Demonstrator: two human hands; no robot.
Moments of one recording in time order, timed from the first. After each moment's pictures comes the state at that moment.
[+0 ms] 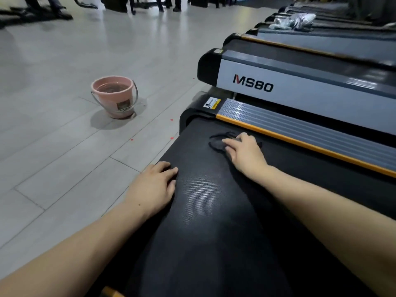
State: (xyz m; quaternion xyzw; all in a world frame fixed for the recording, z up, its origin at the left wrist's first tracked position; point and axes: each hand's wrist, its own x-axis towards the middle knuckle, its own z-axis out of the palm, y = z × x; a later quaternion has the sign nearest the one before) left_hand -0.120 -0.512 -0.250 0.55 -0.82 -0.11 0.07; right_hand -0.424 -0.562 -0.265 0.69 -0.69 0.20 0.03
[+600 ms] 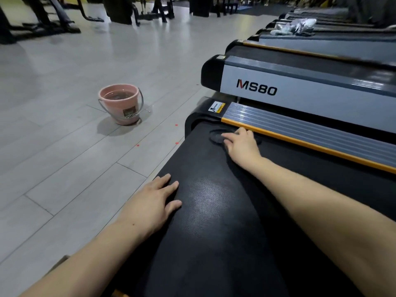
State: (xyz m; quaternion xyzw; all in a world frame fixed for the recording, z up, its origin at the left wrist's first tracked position) left_hand -0.095 -0.485 -0.249 0.55 -0.82 -0.16 0.04; right_hand -0.403 -0.601 -0.266 0.67 -0.70 0.22 0.04
